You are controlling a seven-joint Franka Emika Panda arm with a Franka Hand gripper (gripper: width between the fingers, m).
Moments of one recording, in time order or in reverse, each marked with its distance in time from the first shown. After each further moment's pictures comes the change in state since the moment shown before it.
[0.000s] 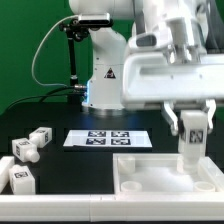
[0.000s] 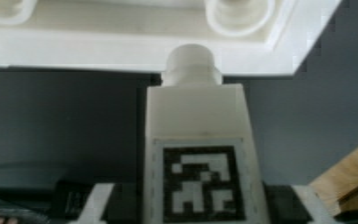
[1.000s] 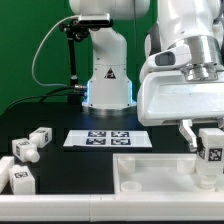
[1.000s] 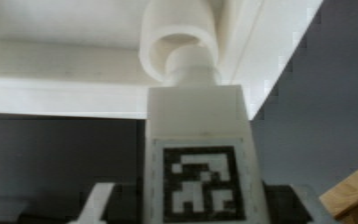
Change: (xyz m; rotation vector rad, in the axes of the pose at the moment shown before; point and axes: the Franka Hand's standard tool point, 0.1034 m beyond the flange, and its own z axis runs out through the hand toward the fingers) arm -0.003 -0.021 0.008 0.015 0.002 -0.013
